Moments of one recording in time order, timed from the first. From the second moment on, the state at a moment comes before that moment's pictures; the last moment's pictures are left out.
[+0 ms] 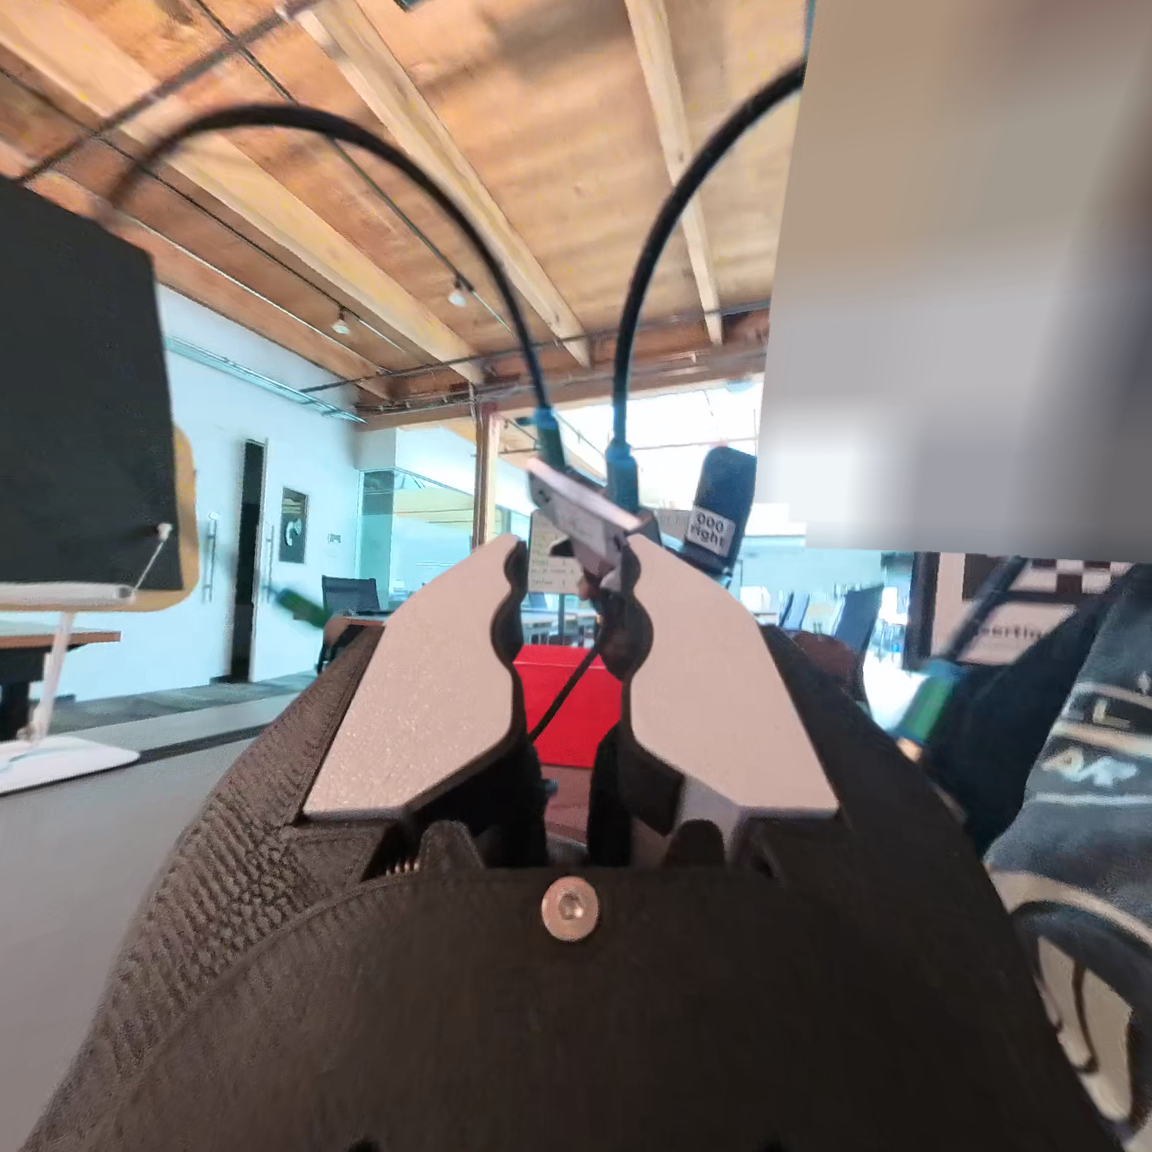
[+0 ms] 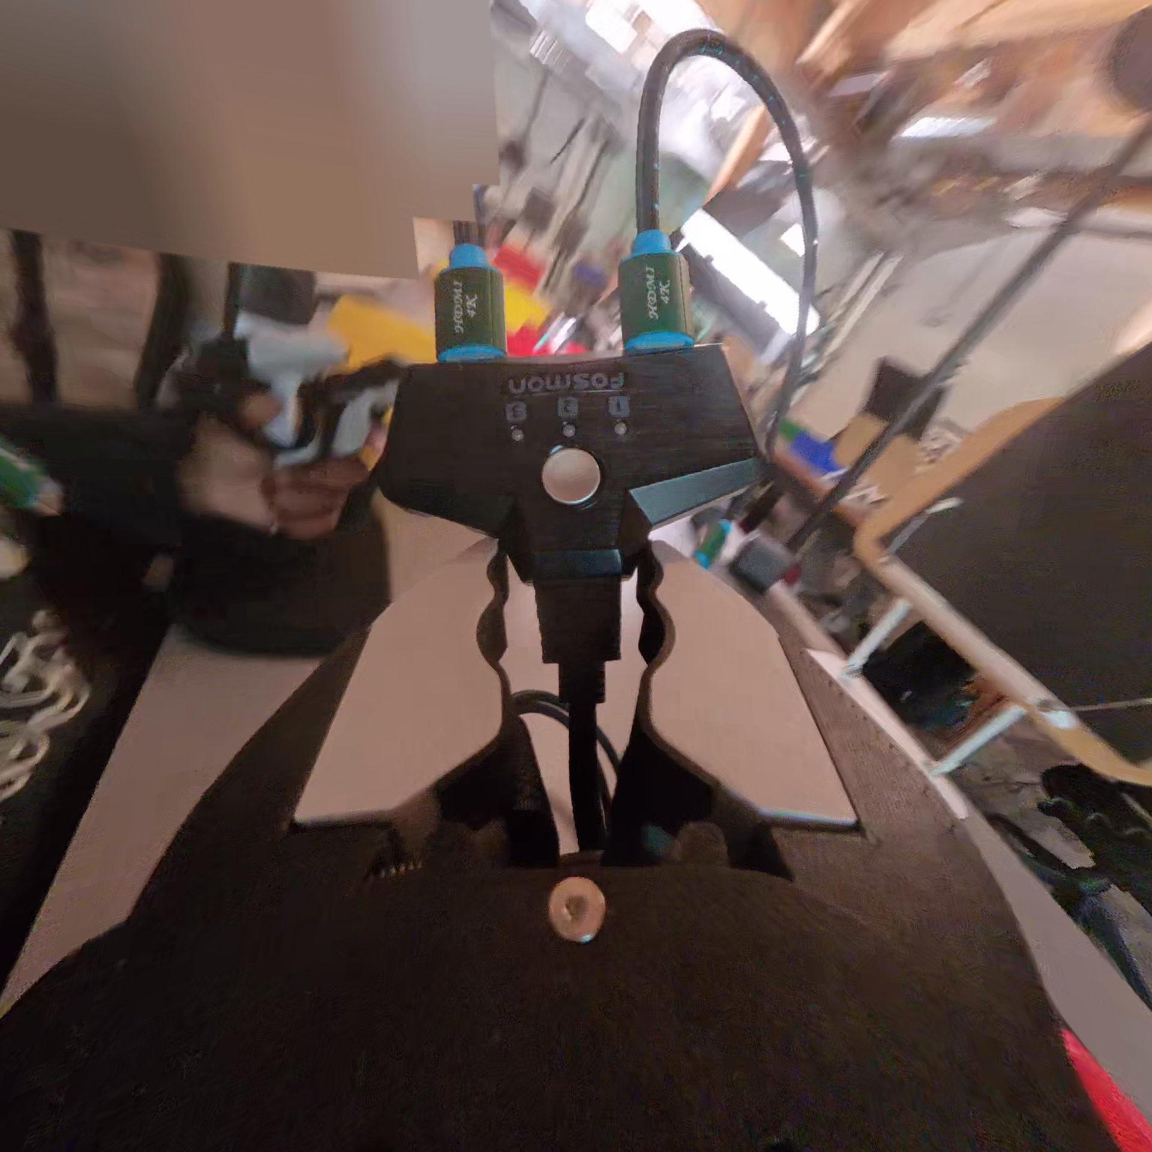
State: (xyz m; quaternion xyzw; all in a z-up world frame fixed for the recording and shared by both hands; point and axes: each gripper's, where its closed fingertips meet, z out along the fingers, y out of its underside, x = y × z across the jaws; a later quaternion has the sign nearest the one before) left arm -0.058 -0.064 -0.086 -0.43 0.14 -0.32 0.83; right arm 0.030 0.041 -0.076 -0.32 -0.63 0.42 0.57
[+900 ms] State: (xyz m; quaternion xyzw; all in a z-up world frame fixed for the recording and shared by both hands) left arm -0.035 -0.037 -0.114 -0.51 0.18 -0.26 0.80; right arm 0.256 0.090 0.151 -0.17 -0.27 0.45 0.83
